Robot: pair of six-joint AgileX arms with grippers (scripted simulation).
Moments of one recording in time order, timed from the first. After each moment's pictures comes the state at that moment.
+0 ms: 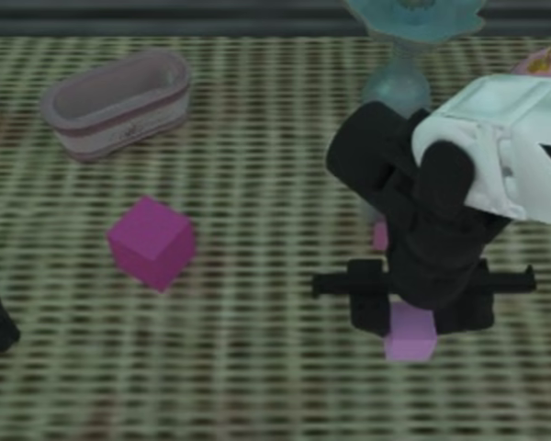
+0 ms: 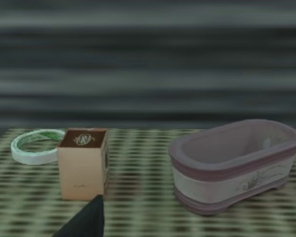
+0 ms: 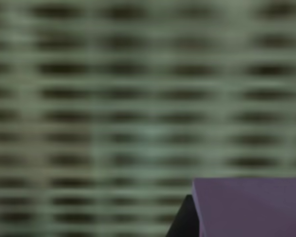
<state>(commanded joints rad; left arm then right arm) 0.00 0.00 0.00 0.00 0.00 0.00 0.75 1.75 1.27 -1.05 0.02 0.75</state>
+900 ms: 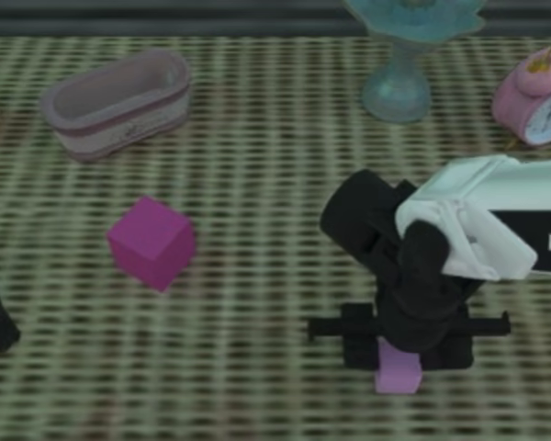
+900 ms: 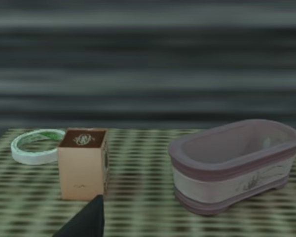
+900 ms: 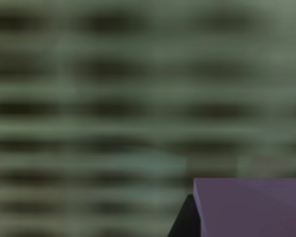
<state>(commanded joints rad) 0.00 0.00 0.00 0.00 0.00 0.00 0.76 1.85 1.09 -0.78 0.03 0.76</state>
